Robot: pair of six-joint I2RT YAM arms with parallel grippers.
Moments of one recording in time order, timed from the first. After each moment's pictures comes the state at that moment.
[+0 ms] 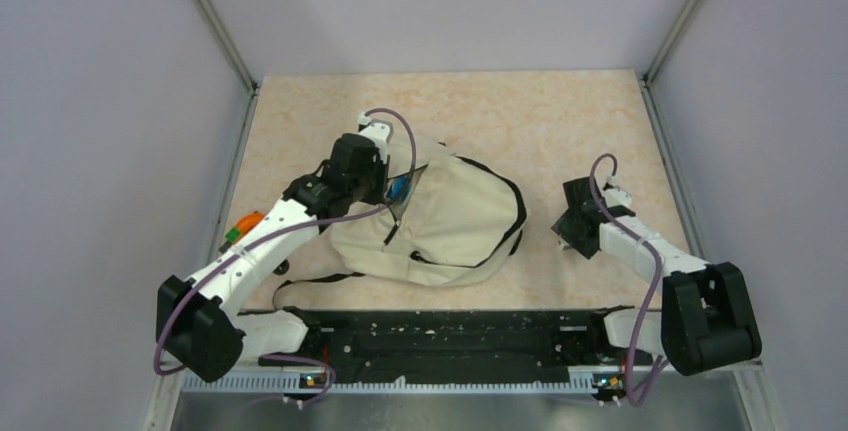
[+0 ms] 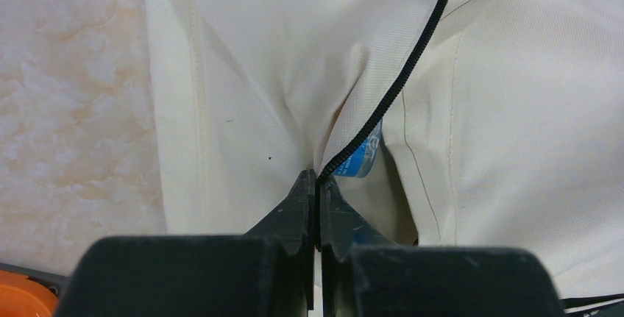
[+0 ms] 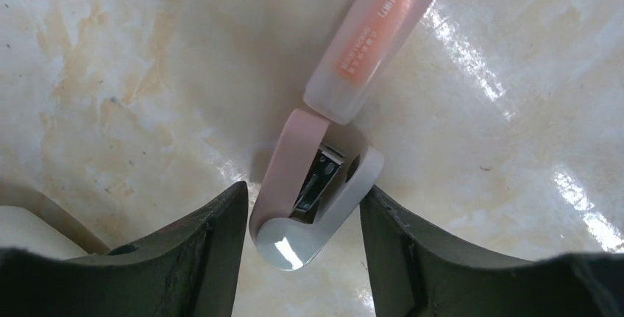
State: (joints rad) left arm -0.54 1.22 1.01 -0.49 -0.10 -0.20; right arm 0.22 1.22 0.57 -0.50 0.35 0.95
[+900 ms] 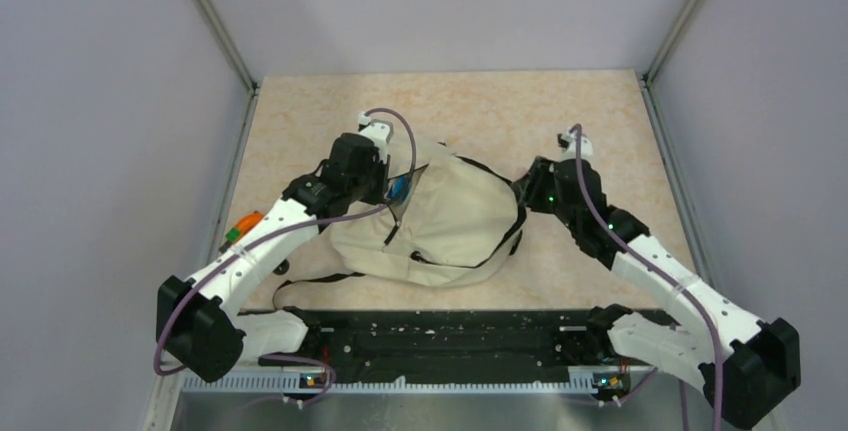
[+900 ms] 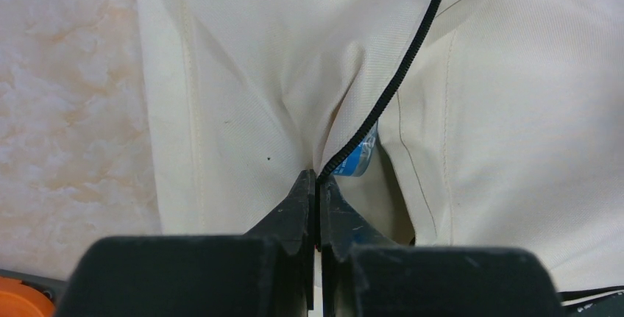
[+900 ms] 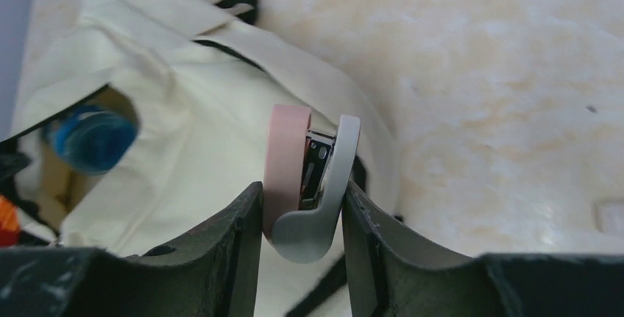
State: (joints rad) left arm -0.54 1.22 1.01 -0.49 -0.08 -0.20; right arm 0.53 0.92 0.71 -0.32 0.26 0.60
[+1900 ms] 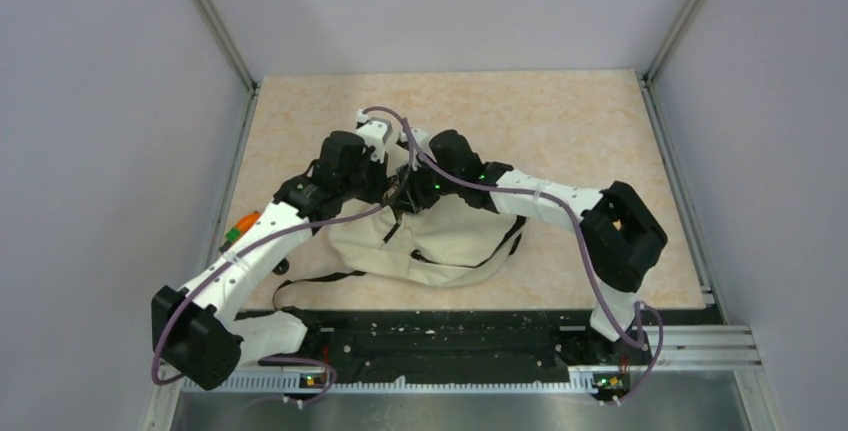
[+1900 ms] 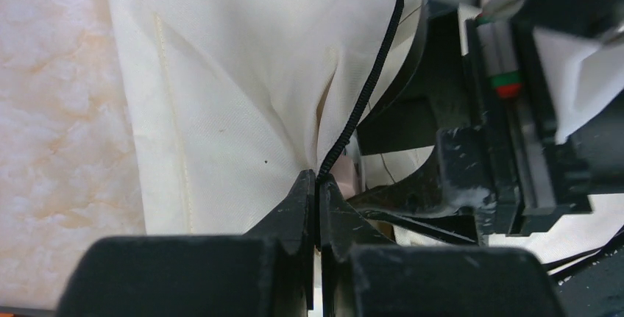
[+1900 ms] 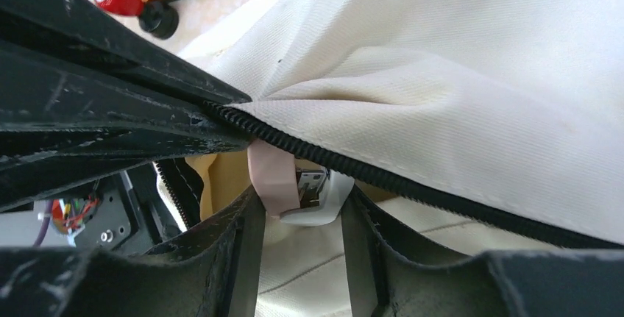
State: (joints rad) left arm -0.51 1.18 1.01 -0.47 0.04 -0.15; right arm 0.84 1.77 1.26 -0.03 -0.34 0.23
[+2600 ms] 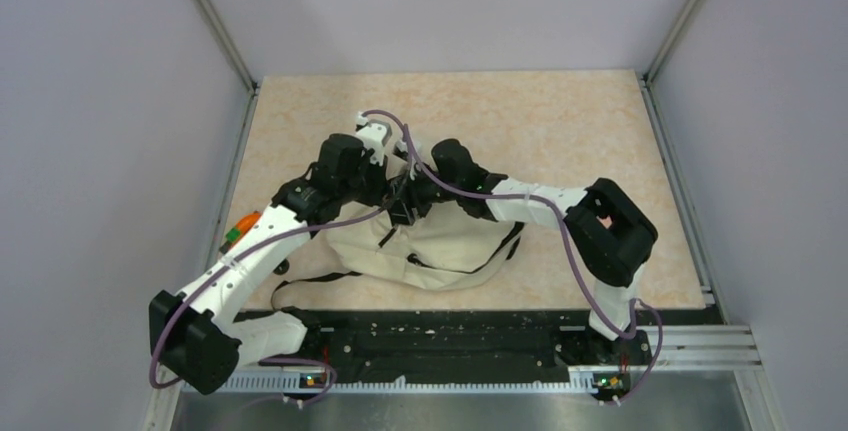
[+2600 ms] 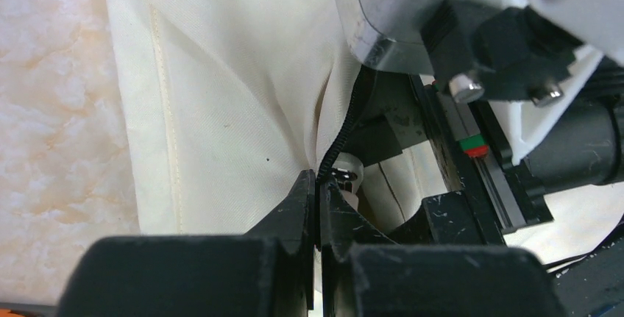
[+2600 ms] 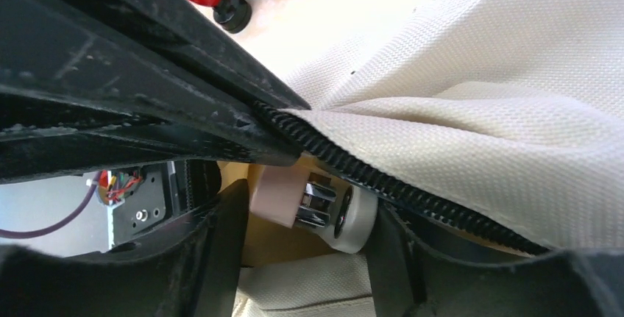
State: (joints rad) left arm -0.51 1.16 1.00 -0.48 0.04 -0.16; right arm 0.84 1.84 1.18 0.20 -0.58 0.25
